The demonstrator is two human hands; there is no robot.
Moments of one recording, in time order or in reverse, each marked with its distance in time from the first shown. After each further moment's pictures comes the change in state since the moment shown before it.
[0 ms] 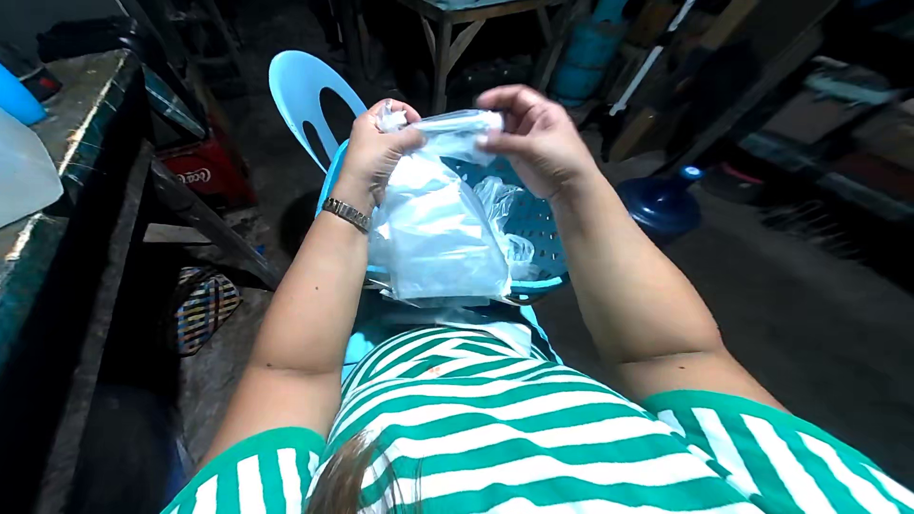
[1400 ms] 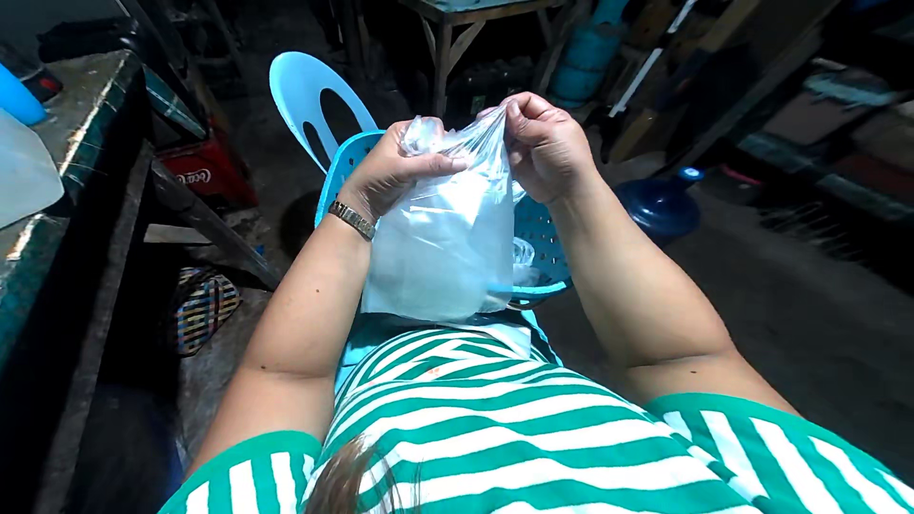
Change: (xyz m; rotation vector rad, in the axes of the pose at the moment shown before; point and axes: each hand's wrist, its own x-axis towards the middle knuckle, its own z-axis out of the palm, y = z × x) left_hand -0.012 -0.001 0.001 -0.281 -0.486 0.136; right_hand -0.002 -0.002 0.005 0.343 0.180 0.087
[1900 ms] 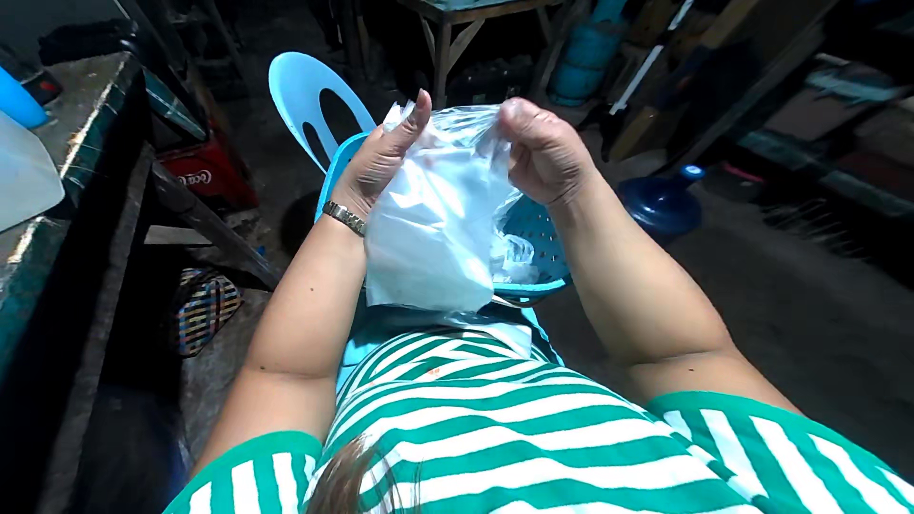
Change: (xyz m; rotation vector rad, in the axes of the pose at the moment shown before) left_hand -0.002 0.012 0.007 -0.159 0.270 -0.211; right_hand -0.003 0.003 -0.003 0.065 -0.178 0.021
